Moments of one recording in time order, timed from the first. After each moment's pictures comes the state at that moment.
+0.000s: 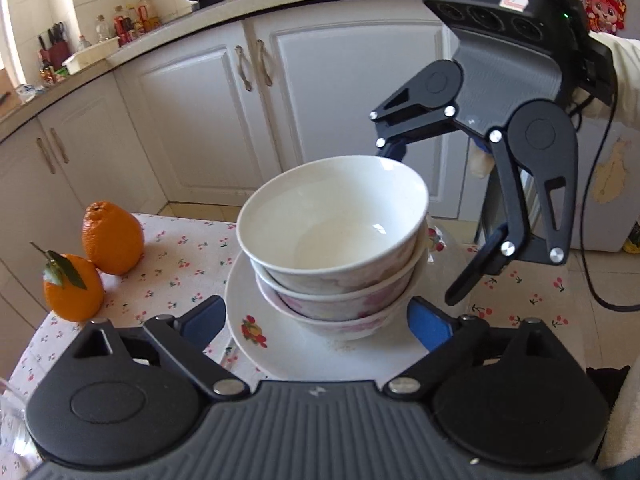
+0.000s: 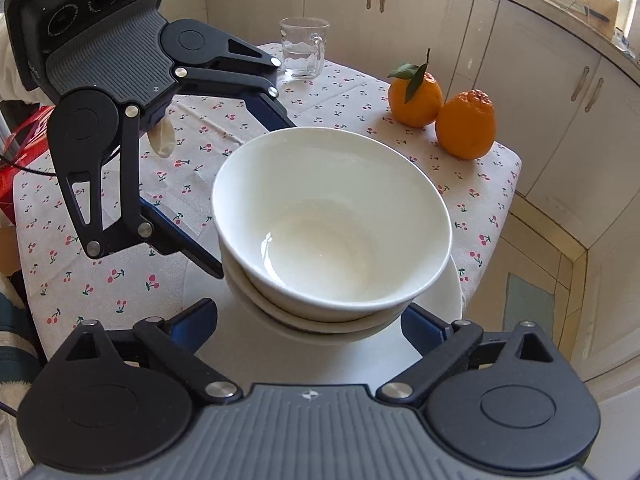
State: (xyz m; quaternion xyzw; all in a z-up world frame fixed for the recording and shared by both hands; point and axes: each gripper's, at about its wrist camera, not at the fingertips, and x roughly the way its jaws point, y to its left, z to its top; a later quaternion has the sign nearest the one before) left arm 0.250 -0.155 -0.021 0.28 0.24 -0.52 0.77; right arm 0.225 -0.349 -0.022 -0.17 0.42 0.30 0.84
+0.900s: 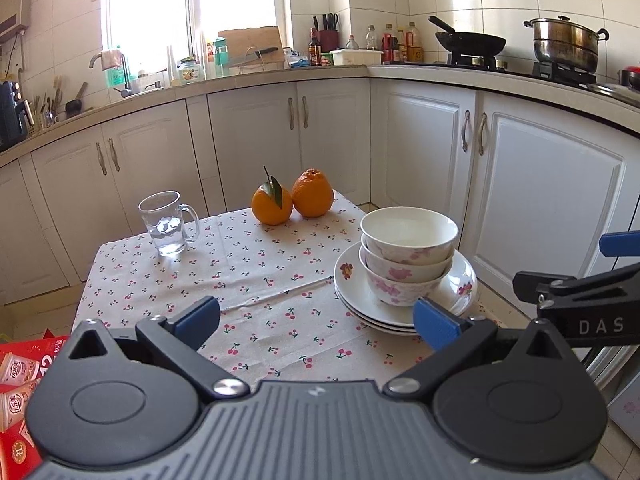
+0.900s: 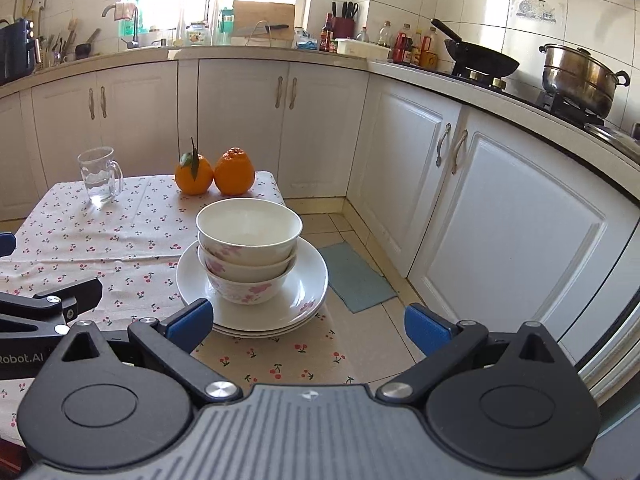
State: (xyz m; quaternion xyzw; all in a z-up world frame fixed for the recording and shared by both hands) left arm 0.093 -0.087 0.047 0.09 0.26 -0.19 0.94; right arm 0.047 -0.275 0.048 -0.01 0.31 -0.15 0.94
